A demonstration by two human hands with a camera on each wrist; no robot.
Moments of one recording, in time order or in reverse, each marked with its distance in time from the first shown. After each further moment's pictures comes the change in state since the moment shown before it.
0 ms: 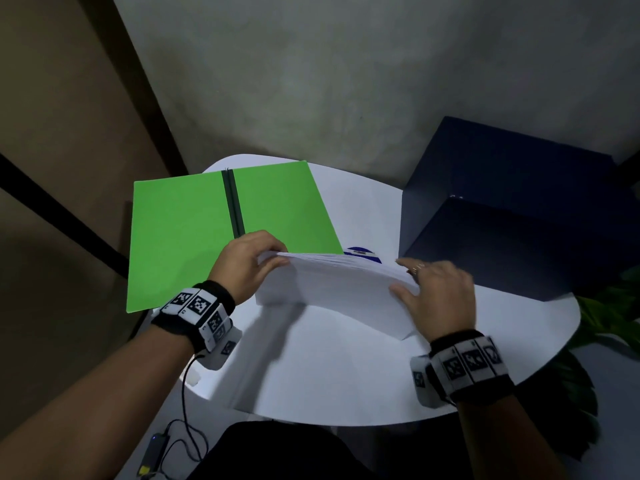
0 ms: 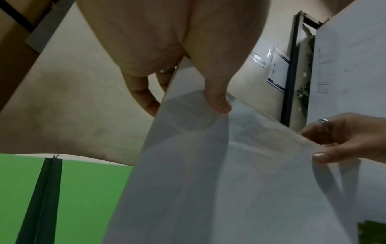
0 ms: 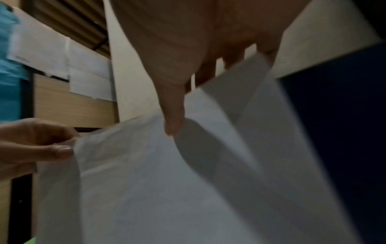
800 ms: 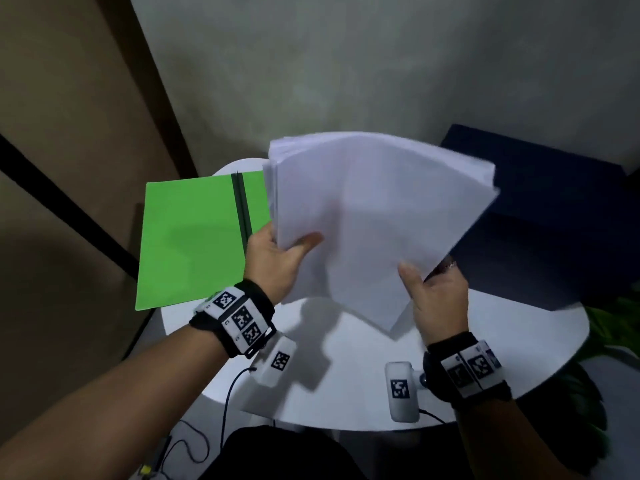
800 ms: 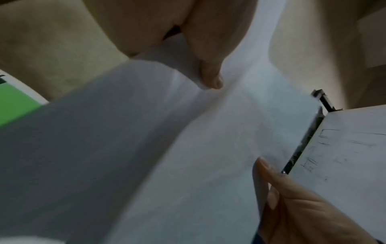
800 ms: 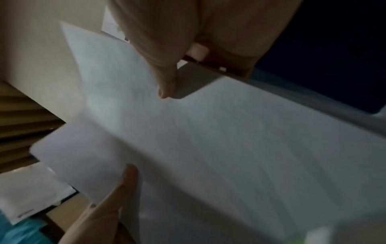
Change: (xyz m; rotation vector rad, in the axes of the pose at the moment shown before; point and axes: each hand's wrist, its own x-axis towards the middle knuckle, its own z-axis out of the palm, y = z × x) left_hand 0.018 0.063 0.021 -0.753 0.414 -0.398; right_hand 0.003 -0.025 0.000 1.266 0.173 0.253
